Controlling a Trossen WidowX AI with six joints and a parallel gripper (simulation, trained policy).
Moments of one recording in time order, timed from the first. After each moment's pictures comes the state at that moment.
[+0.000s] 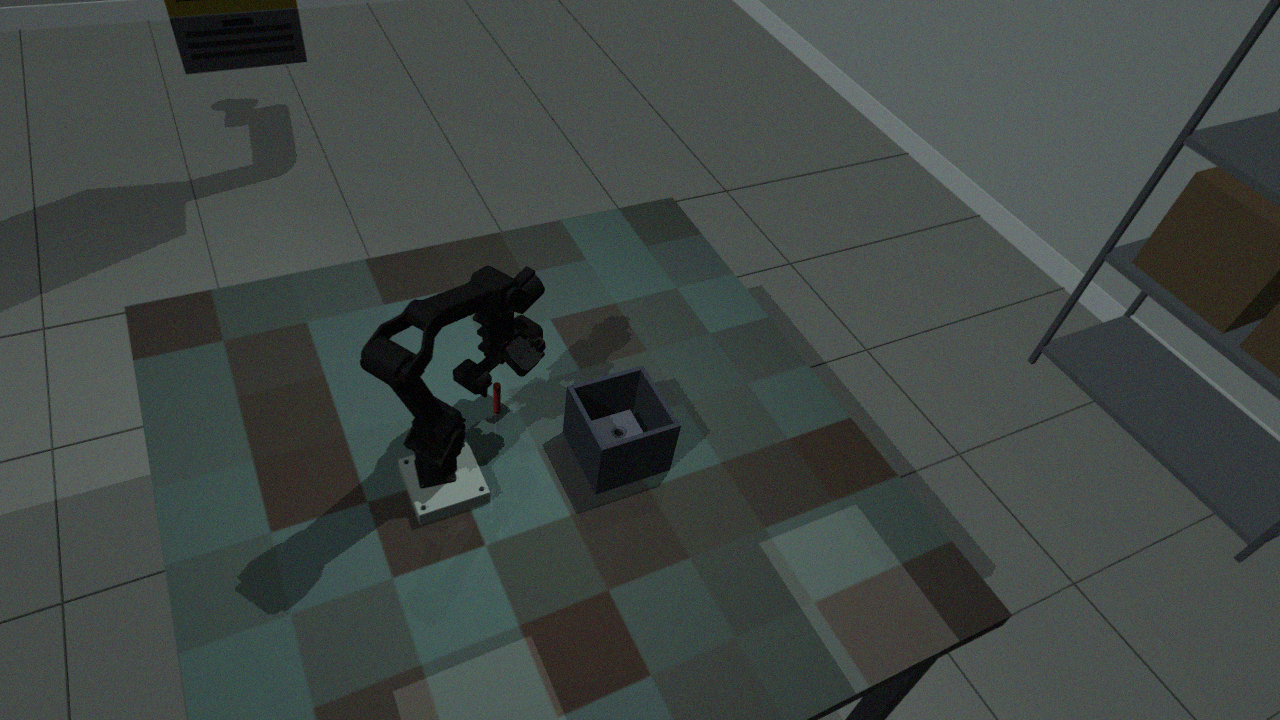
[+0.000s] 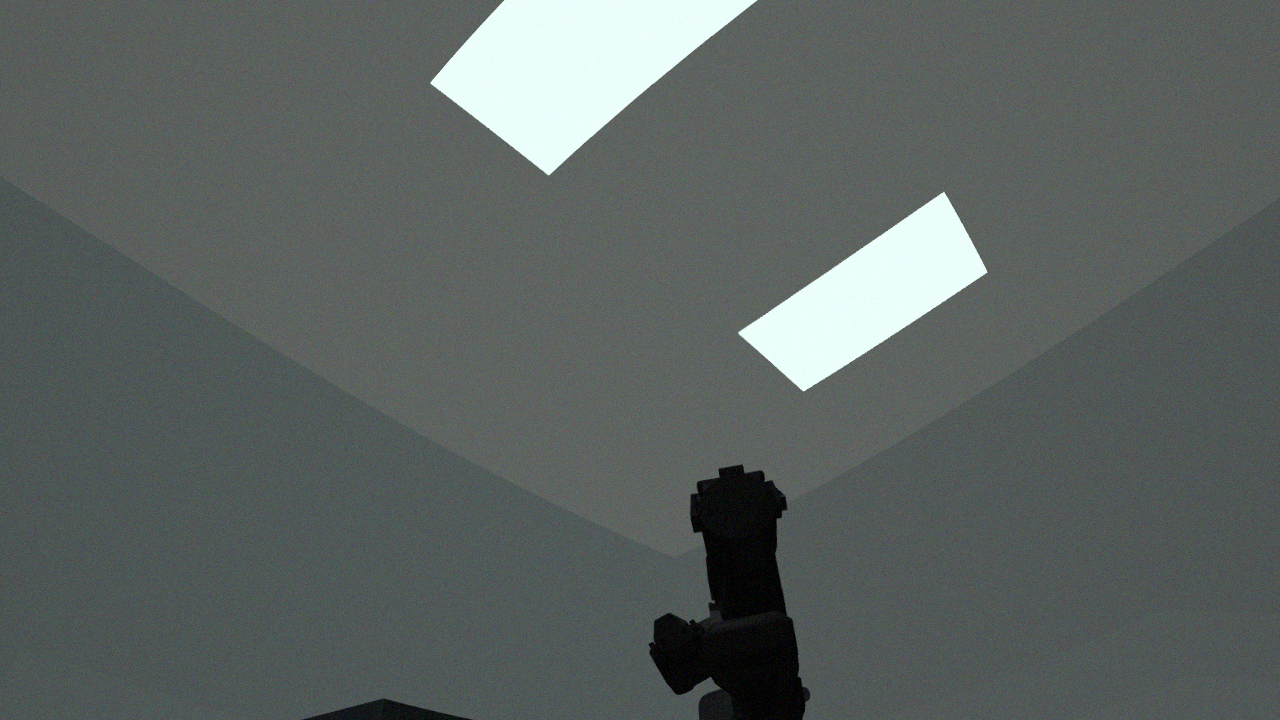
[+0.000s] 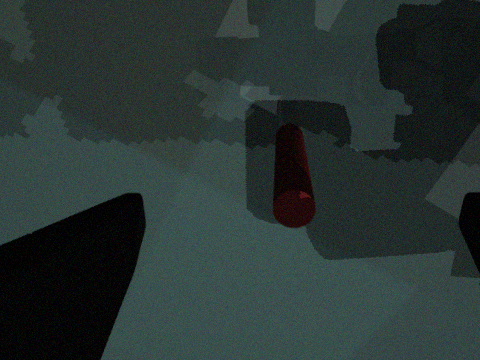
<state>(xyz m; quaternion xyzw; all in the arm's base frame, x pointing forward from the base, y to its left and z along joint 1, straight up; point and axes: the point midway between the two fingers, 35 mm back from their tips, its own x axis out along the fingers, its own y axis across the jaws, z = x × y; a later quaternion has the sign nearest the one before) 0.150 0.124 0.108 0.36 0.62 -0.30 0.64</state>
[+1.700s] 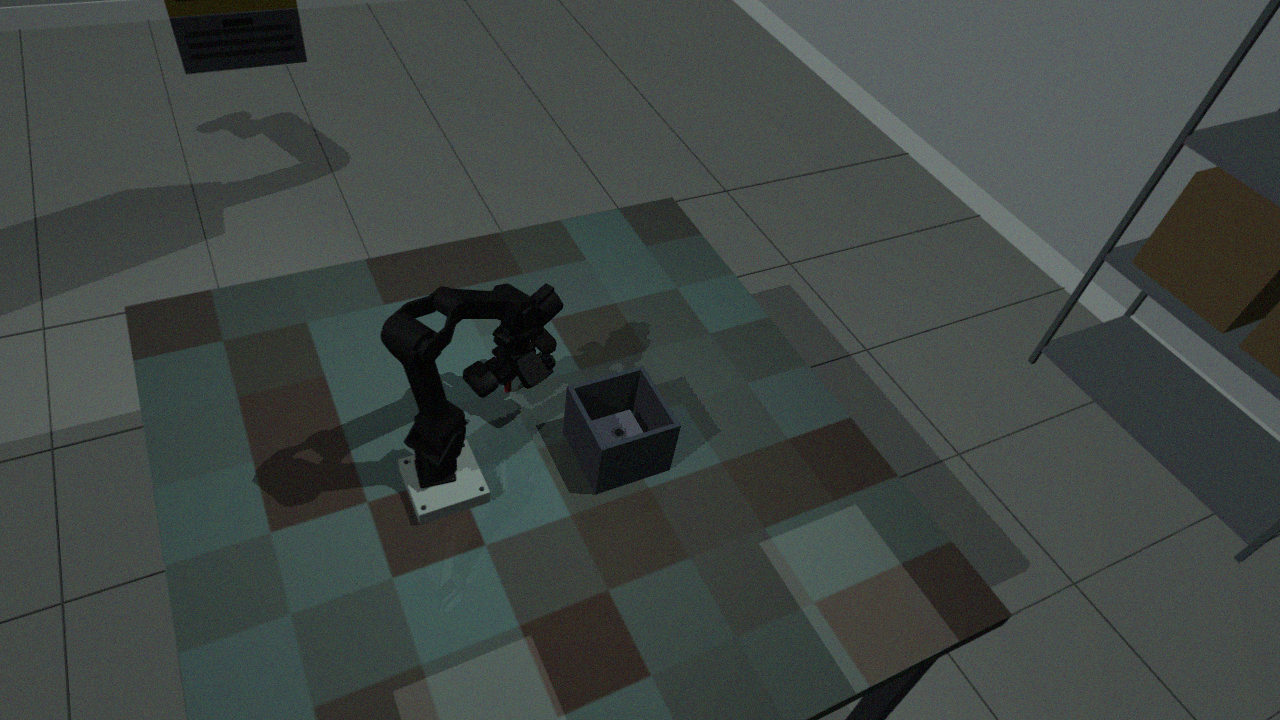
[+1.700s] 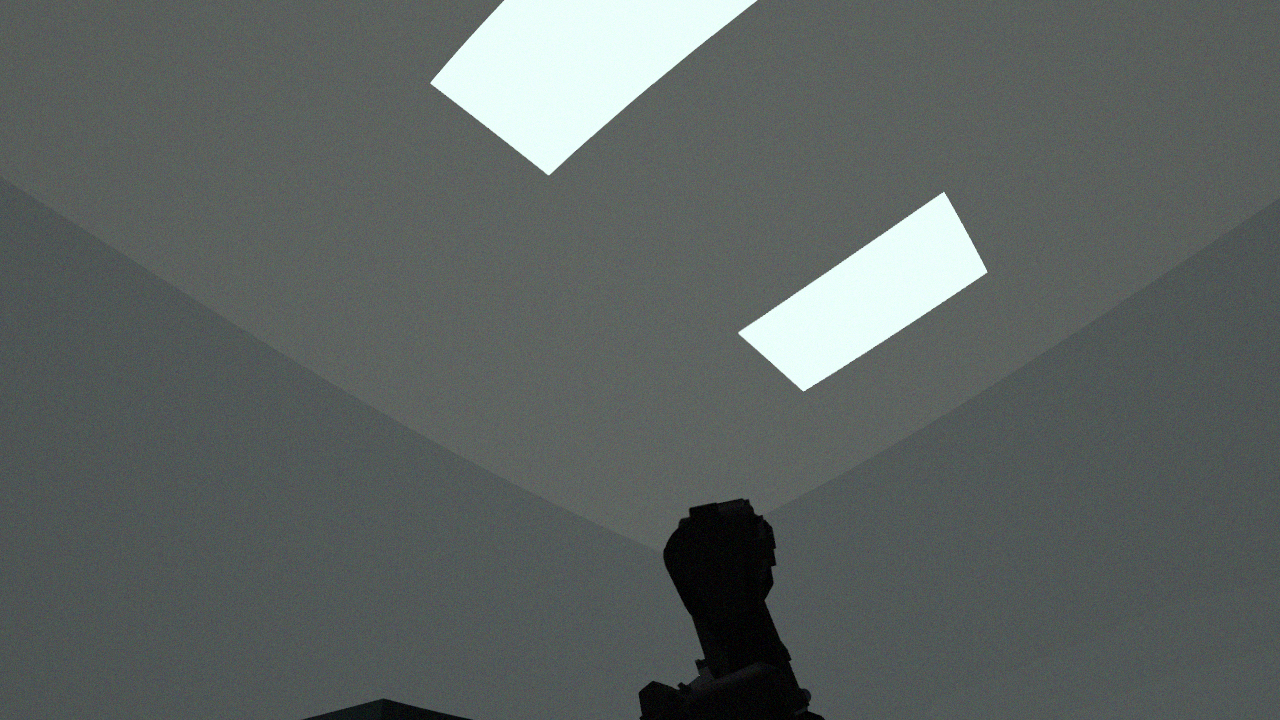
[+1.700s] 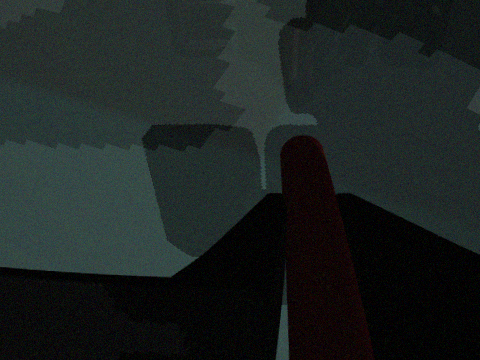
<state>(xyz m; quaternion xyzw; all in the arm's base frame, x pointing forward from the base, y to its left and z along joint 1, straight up) 0.176 0.158 0.060 0.44 0.64 -0.30 0.55</state>
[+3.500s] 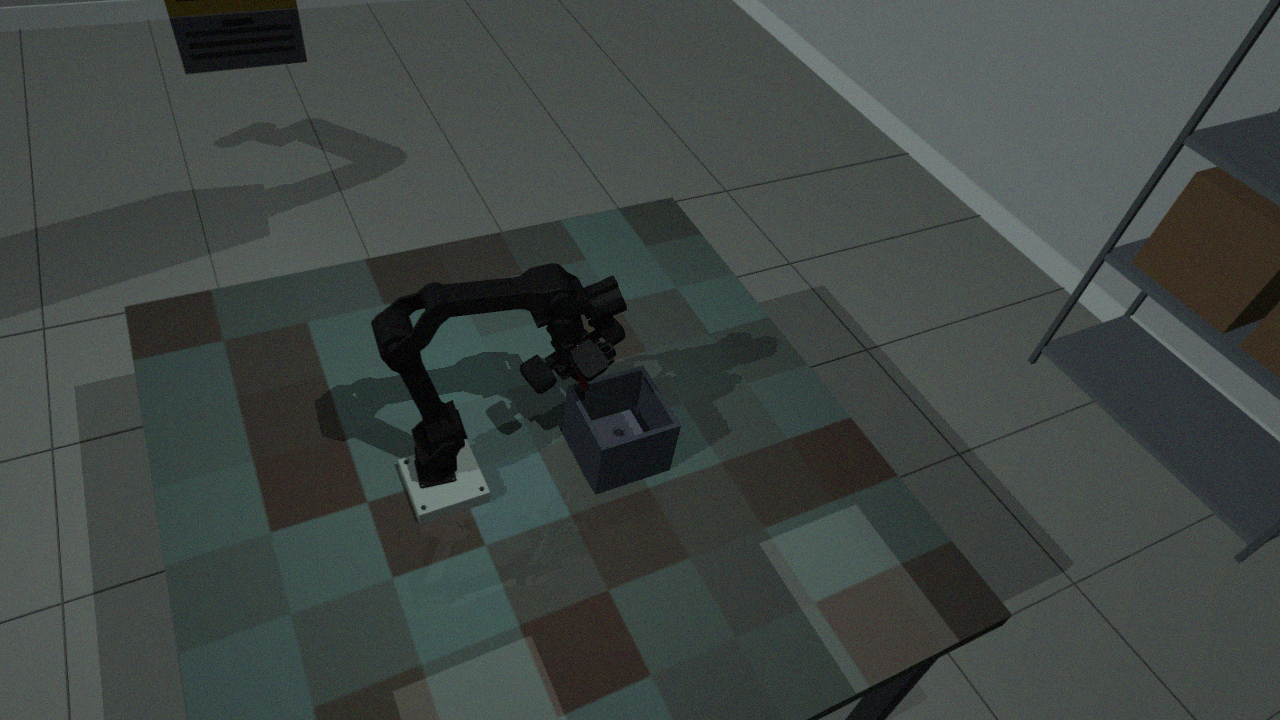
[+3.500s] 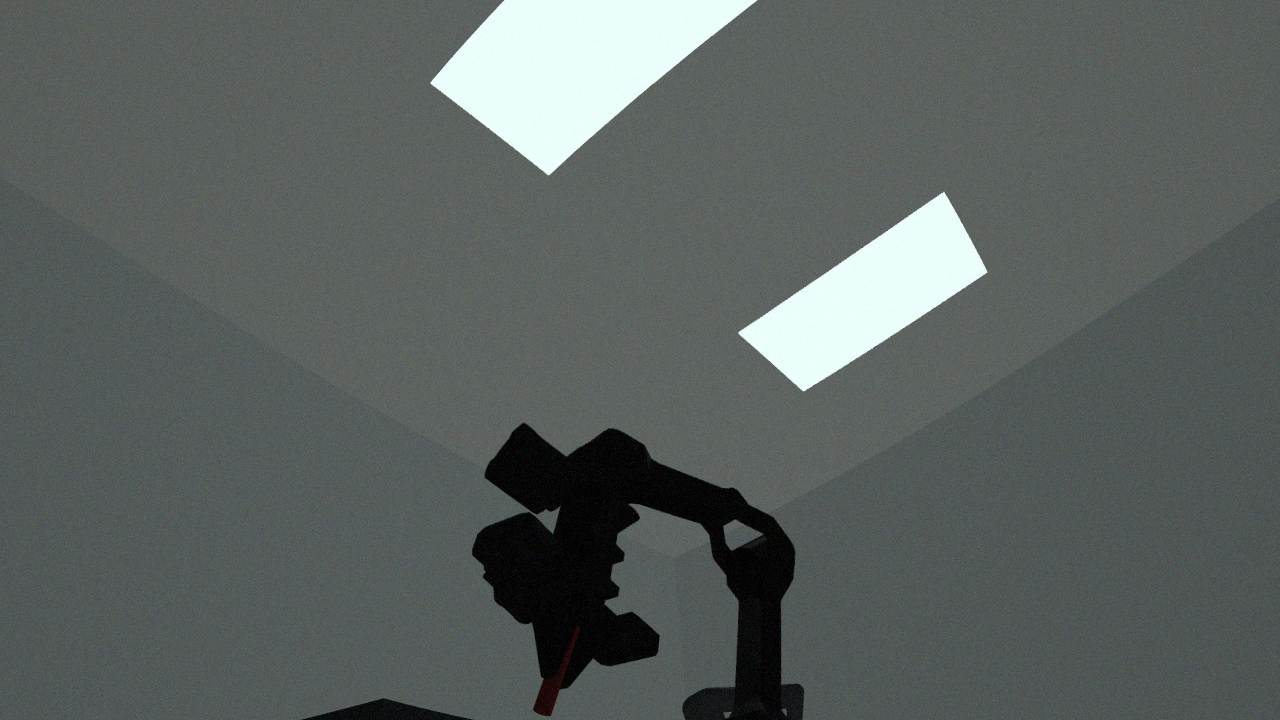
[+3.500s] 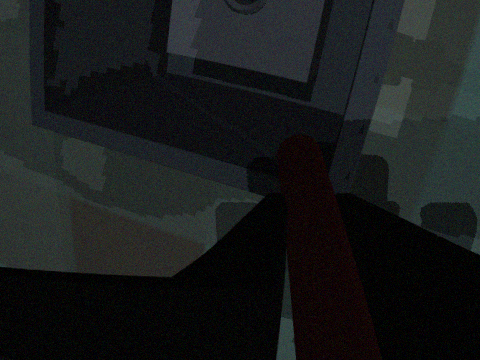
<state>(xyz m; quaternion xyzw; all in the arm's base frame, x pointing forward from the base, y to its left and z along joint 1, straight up) 0.265 0.024 0.194 0.50 0.50 -0.33 0.62</state>
